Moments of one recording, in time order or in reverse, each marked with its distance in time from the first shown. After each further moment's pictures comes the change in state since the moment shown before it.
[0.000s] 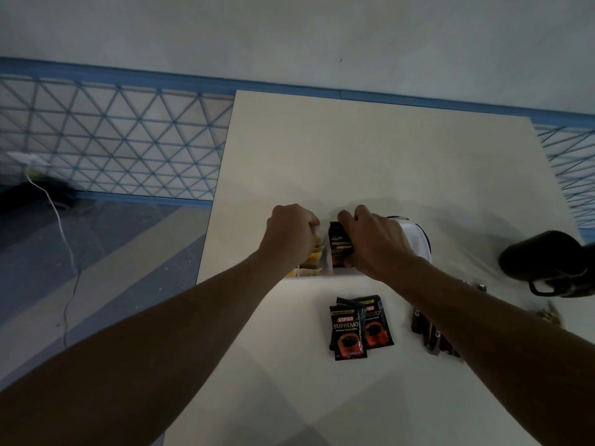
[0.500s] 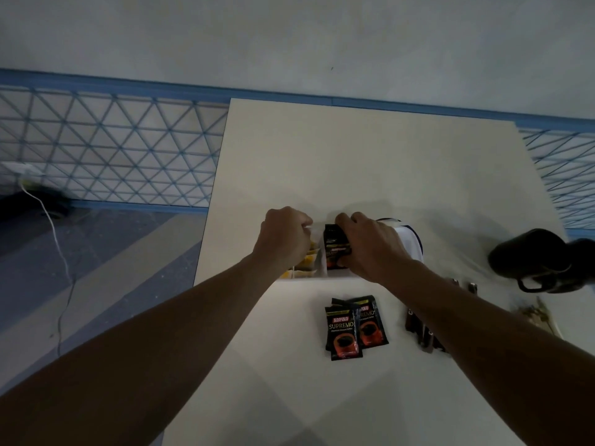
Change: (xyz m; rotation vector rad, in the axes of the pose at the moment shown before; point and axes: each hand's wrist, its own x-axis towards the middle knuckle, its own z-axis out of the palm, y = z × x) left_hand -0.004 0.001 -0.004 -0.015 -0.020 0.001; right_hand -0.008 0.002 0.001 0.122 0.021 0.030
